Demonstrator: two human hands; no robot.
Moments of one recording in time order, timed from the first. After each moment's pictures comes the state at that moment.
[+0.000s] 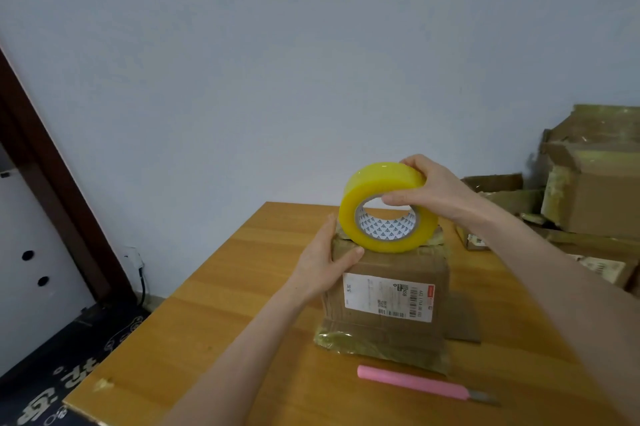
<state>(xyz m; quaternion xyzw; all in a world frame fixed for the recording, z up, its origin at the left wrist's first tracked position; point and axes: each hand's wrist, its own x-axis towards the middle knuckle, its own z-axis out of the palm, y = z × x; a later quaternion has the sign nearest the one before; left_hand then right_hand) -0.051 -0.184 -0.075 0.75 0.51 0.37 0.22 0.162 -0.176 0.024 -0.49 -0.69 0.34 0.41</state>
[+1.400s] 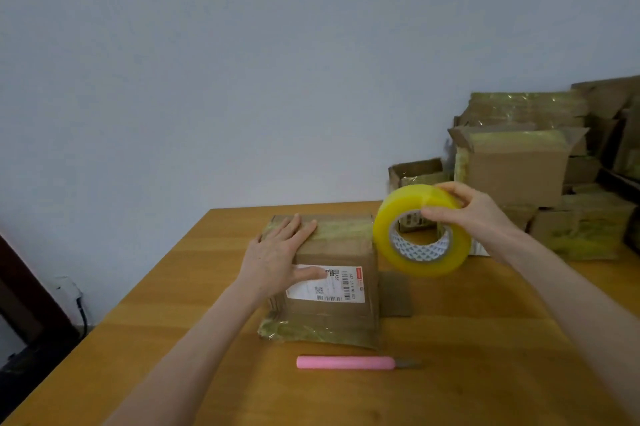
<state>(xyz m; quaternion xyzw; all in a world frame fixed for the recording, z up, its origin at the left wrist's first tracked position) -0.018 -0.181 -0.069 0.83 0.54 0.04 -0.09 0.296 -0.220 -0.042 -0.58 -0.56 0.35 0.47</state>
